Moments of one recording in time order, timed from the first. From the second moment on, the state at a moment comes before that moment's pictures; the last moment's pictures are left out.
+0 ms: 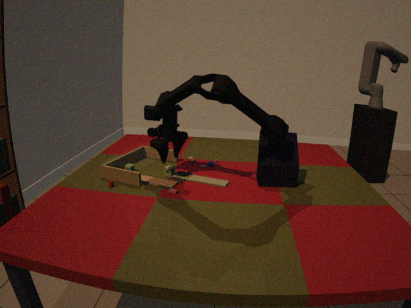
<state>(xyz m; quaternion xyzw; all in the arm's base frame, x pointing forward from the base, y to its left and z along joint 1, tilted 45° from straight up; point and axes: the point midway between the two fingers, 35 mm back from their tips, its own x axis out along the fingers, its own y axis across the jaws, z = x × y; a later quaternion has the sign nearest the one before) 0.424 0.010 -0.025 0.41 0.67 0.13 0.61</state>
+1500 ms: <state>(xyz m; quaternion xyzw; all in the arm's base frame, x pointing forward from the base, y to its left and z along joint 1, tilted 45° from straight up) 0.430 0.046 -0.063 0.40 0.67 0.13 0.61</state>
